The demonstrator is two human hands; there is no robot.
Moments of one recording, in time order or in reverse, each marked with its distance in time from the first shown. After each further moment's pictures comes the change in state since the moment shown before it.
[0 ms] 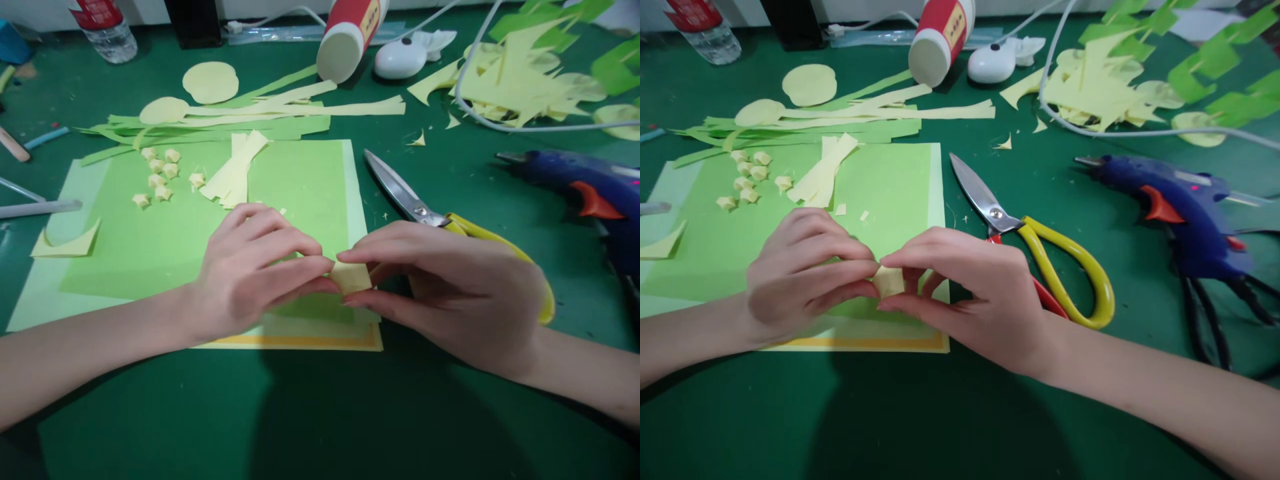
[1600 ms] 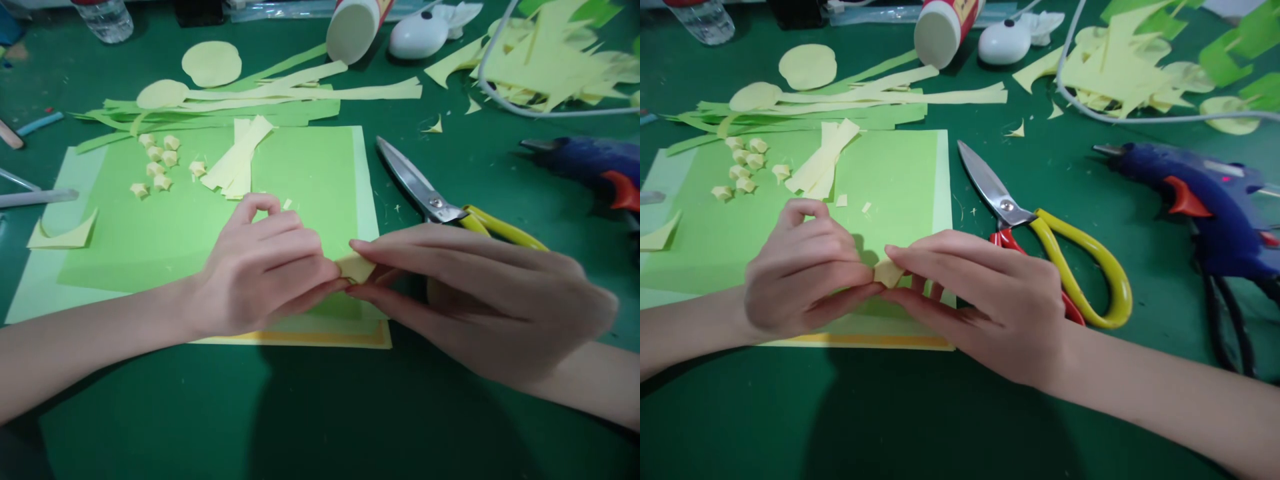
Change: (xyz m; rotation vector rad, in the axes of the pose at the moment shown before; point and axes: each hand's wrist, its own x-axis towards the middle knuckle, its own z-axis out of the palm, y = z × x) left_hand -0.001 0.004 0.001 -0.045 -0.051 0.002; right_hand -0.001 -0.010 0.002 -0.384 0.061 -0.109
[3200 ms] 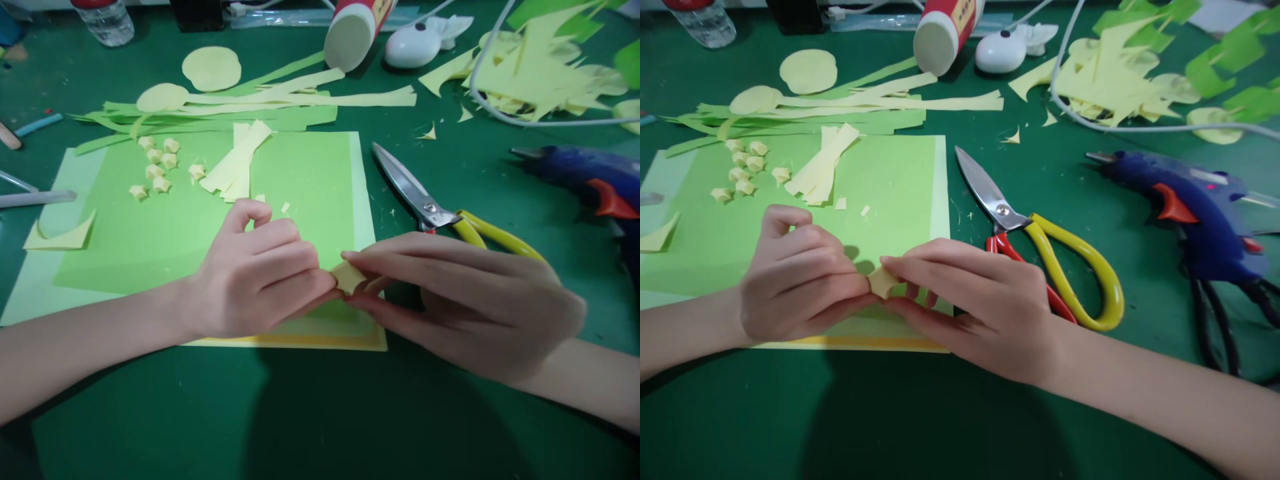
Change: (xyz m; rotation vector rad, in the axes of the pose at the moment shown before) left_hand 0.000 -0.003 -0.004 0.158 0.018 0.078; right_hand -0.001 0.007 -0.004 0.007 -0.090 -0.074
